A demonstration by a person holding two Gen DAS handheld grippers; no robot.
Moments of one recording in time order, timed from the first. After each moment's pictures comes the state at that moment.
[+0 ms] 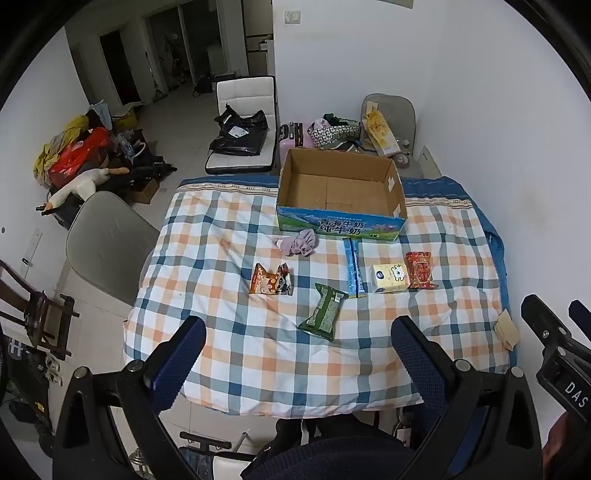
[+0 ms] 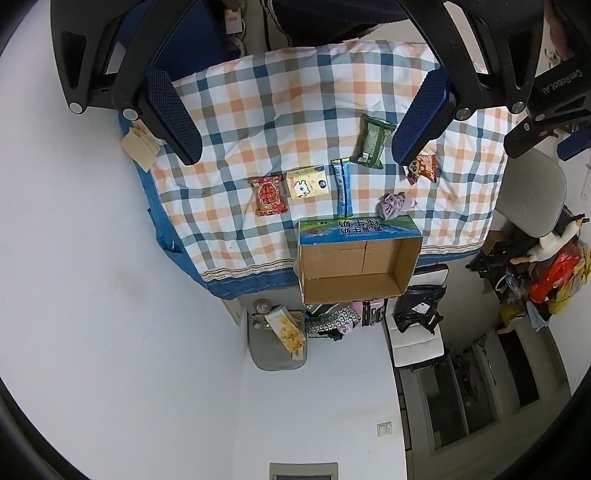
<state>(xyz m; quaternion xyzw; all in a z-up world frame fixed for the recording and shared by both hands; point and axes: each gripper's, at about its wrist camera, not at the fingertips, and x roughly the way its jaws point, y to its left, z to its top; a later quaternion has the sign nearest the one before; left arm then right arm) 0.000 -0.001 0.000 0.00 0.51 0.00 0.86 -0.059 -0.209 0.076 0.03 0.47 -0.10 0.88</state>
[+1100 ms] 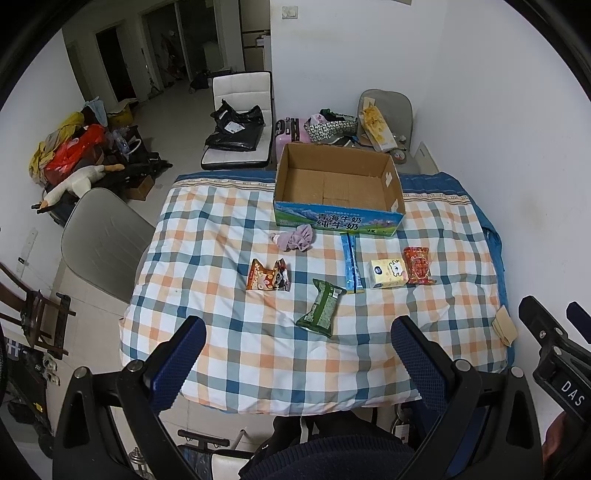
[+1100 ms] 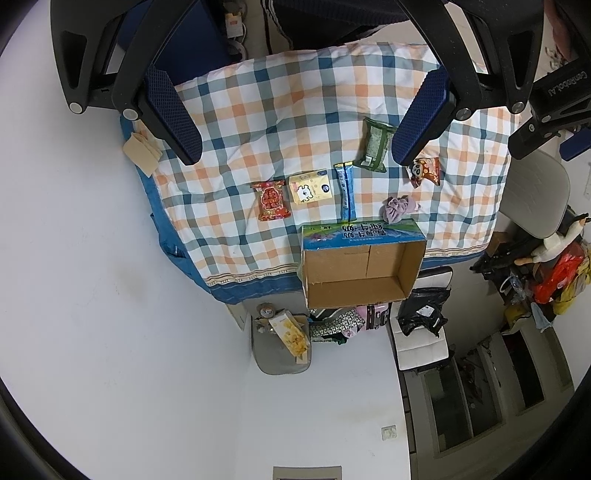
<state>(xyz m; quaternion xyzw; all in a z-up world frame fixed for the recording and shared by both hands) 0.004 -0.011 0.005 0.00 0.51 -0.01 0.86 -0.058 -0.206 0.069 0.03 0.48 -0.10 0.87</state>
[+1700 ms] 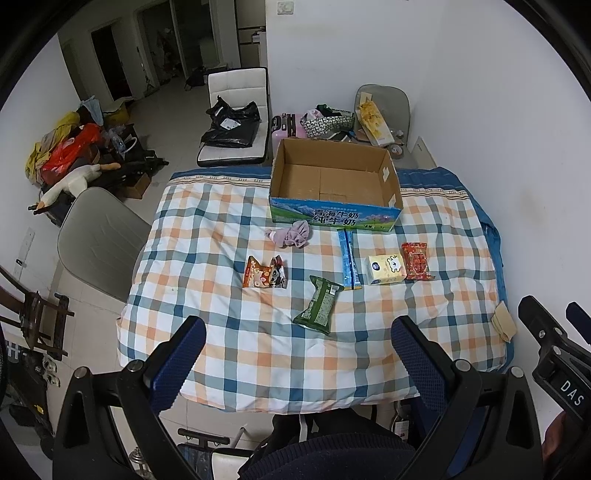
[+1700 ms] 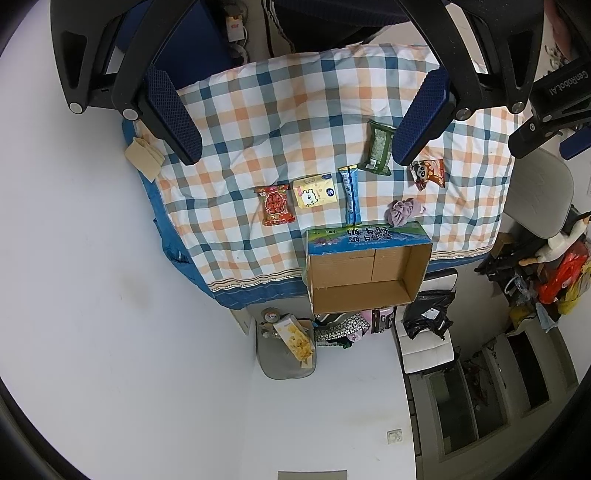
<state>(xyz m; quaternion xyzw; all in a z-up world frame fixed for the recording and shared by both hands) -0.002 -0.012 -0.011 0.00 0.52 -0.01 0.85 -0.058 -0.208 0.068 0.03 0.49 -0.11 0.87</state>
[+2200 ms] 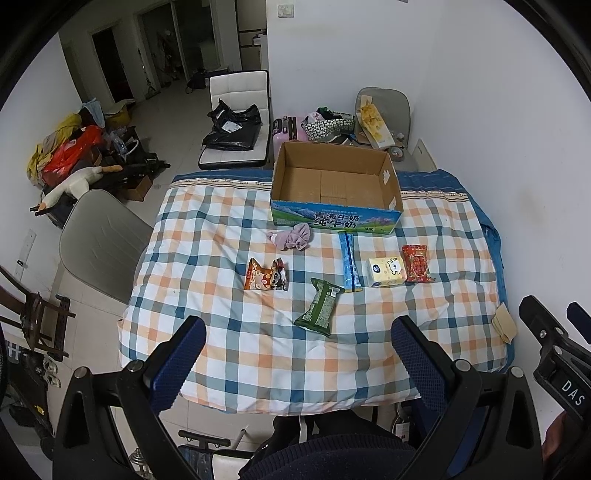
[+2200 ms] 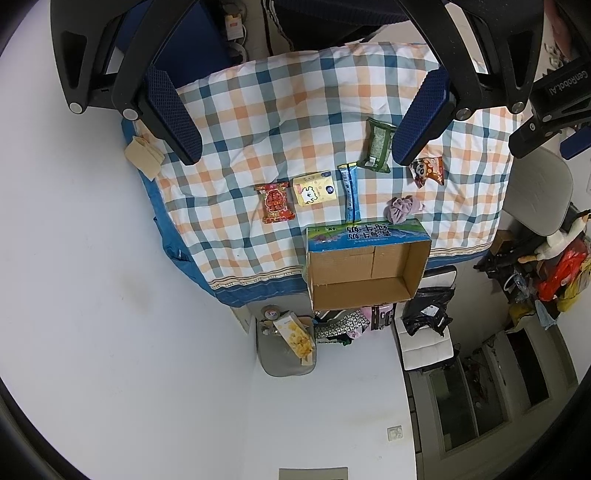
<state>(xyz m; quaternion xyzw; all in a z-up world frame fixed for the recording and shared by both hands) 0.000 -0.010 -0.010 -0.01 0.52 -0.01 0.85 -0.058 -0.209 0.069 0.03 0.48 -0.11 0.87</state>
